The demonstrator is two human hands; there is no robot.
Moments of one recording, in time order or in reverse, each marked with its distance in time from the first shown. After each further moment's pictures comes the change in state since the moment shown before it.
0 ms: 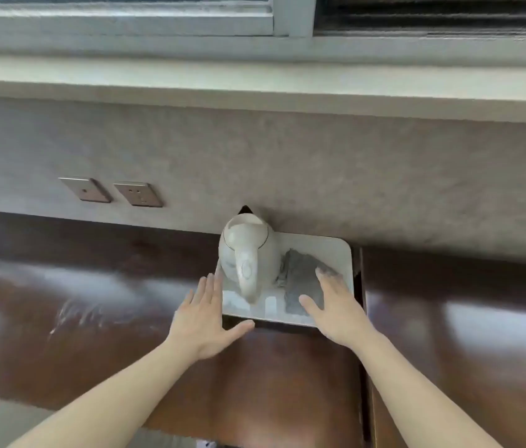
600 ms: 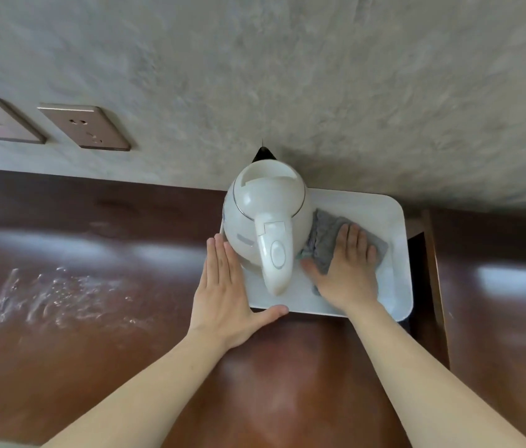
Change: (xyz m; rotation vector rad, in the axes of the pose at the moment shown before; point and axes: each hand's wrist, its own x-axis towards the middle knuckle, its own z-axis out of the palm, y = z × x) left_hand 0.083 -0.022 0.101 -0.081 0.105 0.021; right_hand 0.118 0.015 0.108 -0.326 0.175 0.236
